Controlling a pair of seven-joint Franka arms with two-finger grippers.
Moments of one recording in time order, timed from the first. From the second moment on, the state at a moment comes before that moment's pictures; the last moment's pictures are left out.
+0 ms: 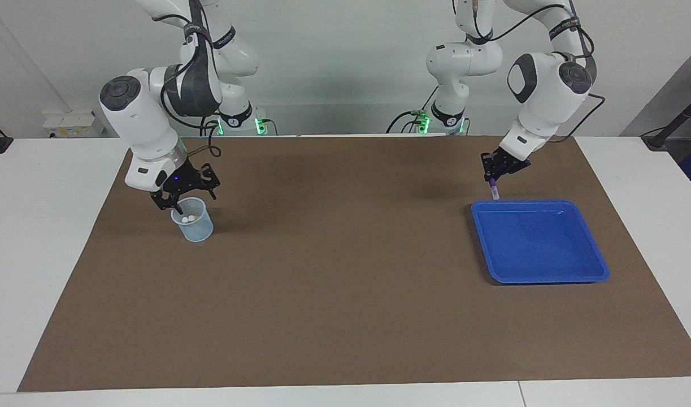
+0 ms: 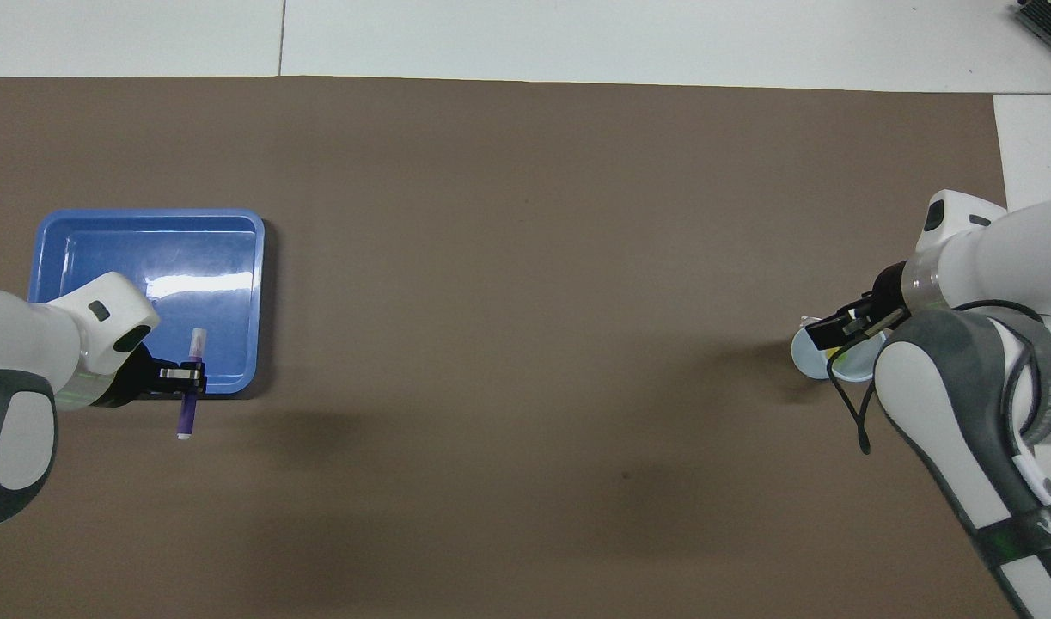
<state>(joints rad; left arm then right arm) 0.00 -0.17 -0.05 -2.26 -0.10 2.02 0.07 -0.10 0.00 0.11 -2.06 0.04 2.05 -0.49</state>
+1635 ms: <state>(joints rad) 0.05 0.22 -0.05 -2.14 -0.03 2.38 0.08 -0.16 0.06 0.12 -2.09 0.01 2.14 -0.49</state>
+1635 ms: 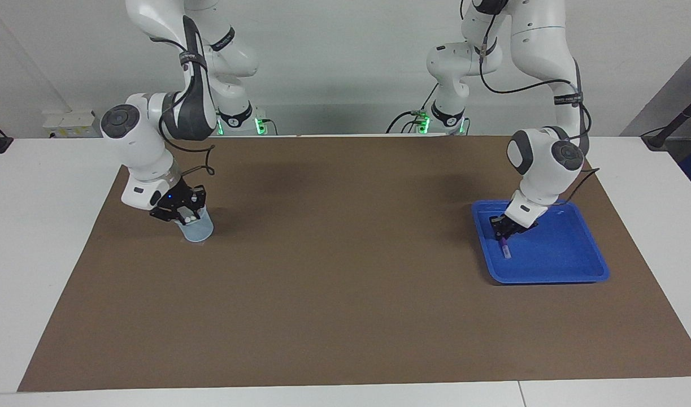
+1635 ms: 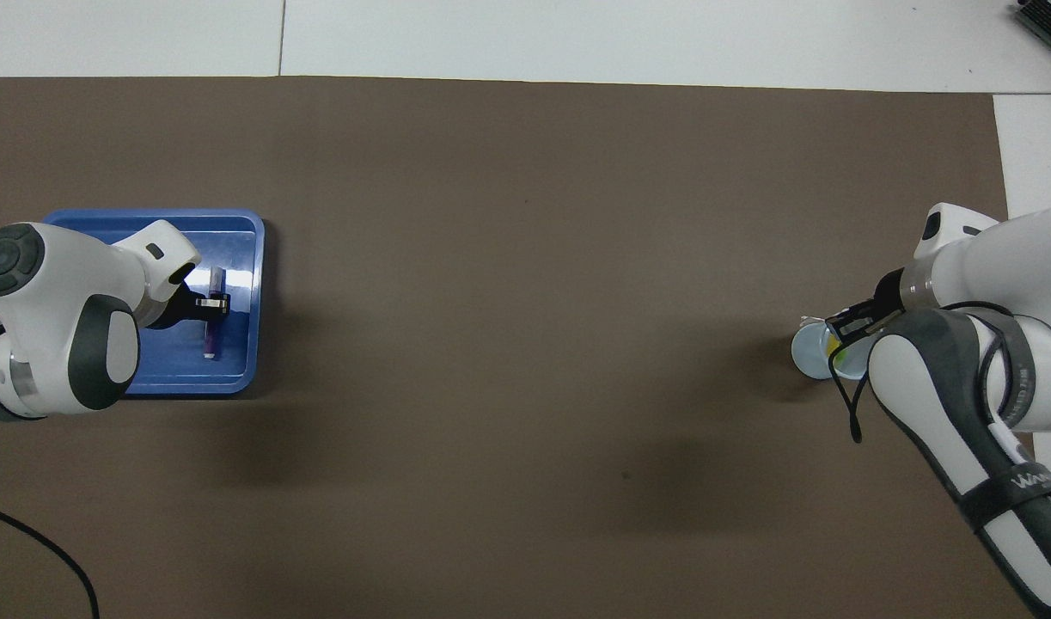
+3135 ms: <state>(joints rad) 0.06 0.21 -0.05 -1.92 -0.08 2.01 0.07 -0.21 0.05 0.13 -2.04 0.01 2.03 -0.48</state>
